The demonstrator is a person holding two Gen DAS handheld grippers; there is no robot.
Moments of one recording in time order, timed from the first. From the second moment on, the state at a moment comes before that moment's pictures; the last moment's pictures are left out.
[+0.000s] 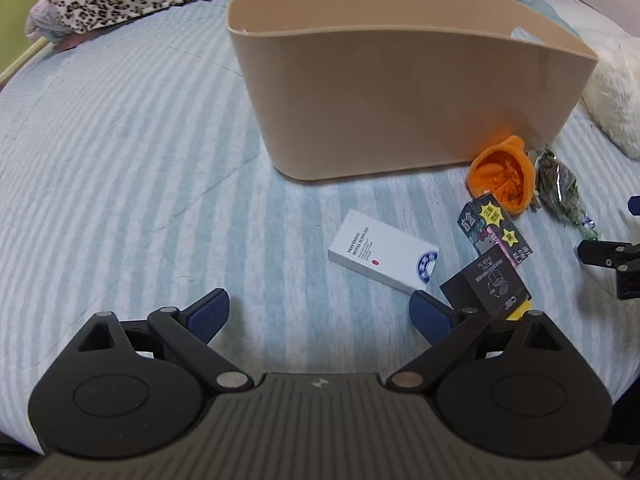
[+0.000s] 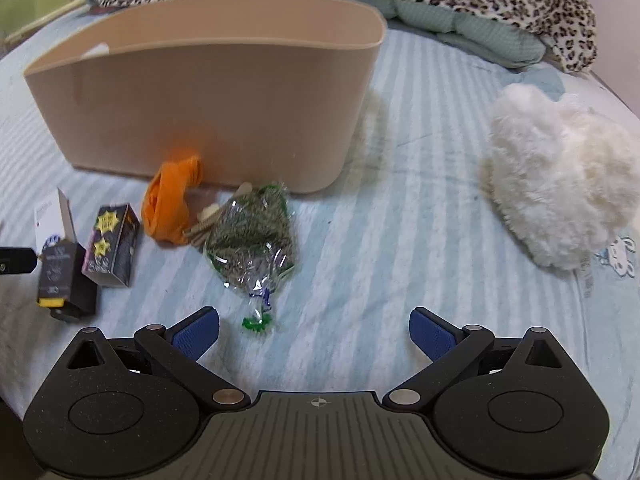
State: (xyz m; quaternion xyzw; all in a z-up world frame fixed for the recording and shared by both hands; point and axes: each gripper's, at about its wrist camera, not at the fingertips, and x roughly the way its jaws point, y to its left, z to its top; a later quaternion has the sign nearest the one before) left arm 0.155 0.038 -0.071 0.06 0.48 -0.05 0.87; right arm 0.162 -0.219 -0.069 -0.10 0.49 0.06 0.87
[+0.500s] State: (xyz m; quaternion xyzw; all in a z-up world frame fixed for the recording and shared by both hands) left arm 0.186 0.040 -0.093 0.02 0.47 -0.06 0.88; right arm 0.190 -0.211 -0.087 -0.07 0.48 0.07 0.87
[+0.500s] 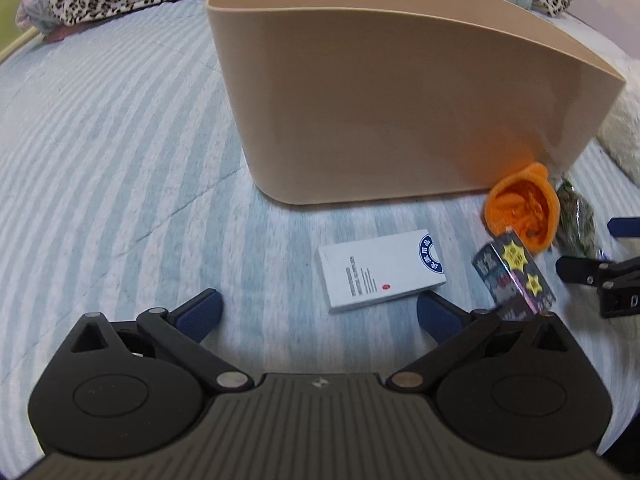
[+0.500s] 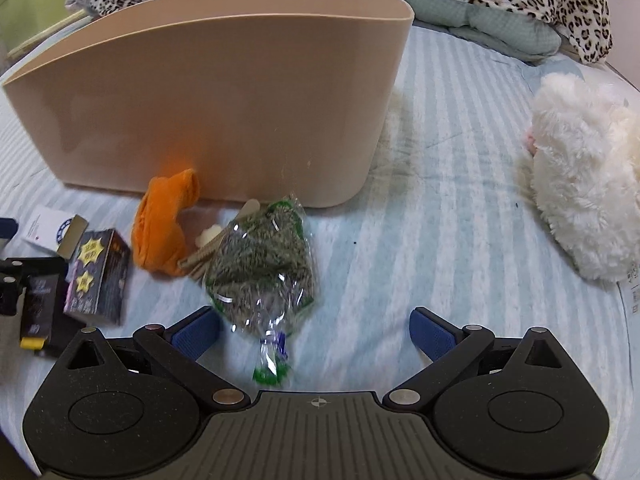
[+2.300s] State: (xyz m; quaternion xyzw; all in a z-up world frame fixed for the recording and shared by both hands) left arm 0.136 0.046 -0.001 -0.01 0.37 -0.06 0.93; right arm 0.142 -0.229 0.014 -0.02 0.37 0.12 0.92
